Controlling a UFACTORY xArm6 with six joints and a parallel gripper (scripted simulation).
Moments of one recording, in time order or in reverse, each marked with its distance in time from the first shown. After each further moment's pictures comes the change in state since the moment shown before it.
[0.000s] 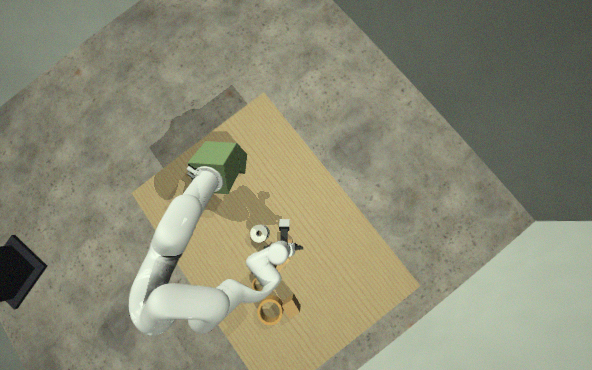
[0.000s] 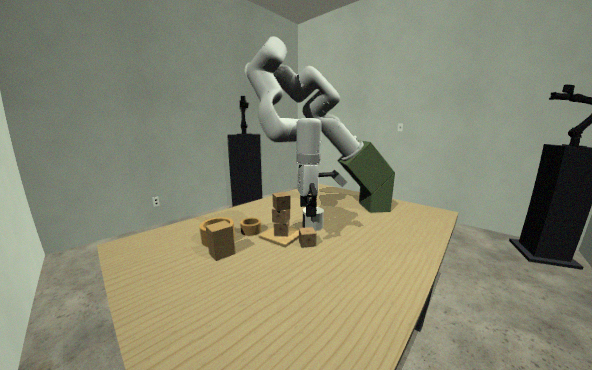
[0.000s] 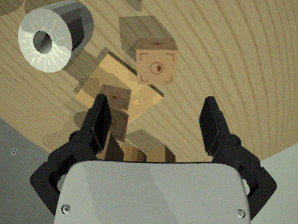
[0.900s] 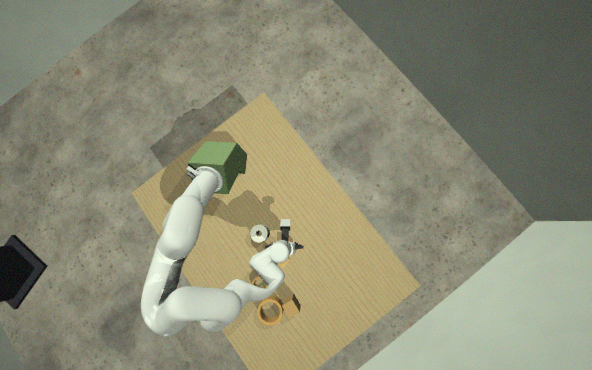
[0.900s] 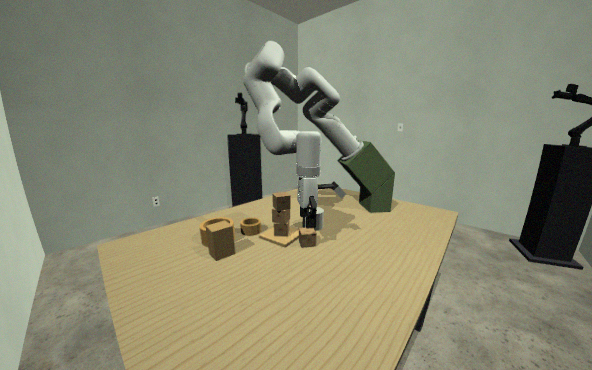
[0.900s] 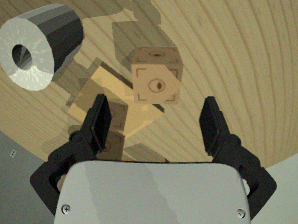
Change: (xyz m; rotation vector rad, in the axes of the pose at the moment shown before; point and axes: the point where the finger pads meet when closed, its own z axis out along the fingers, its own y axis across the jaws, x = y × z) arm 0.000 0.000 0.039 0.000 0.000 0.000
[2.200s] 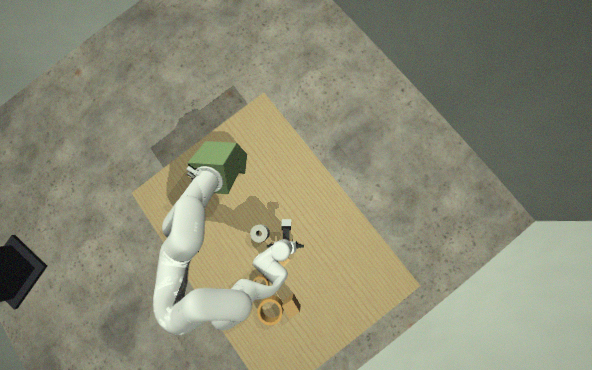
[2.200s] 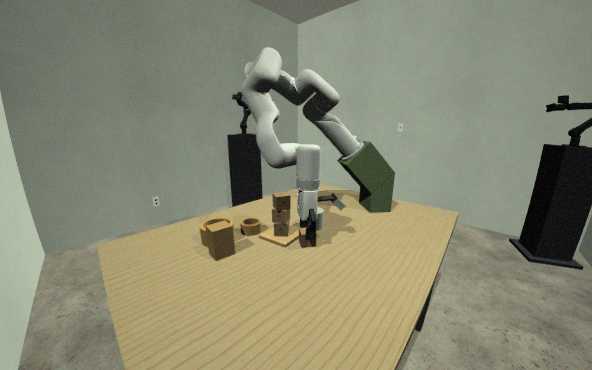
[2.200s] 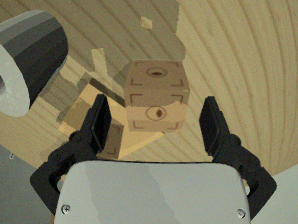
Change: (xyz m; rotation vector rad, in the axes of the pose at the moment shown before) arm 0.000 0.001 0.041 -0.001 -0.001 0.000
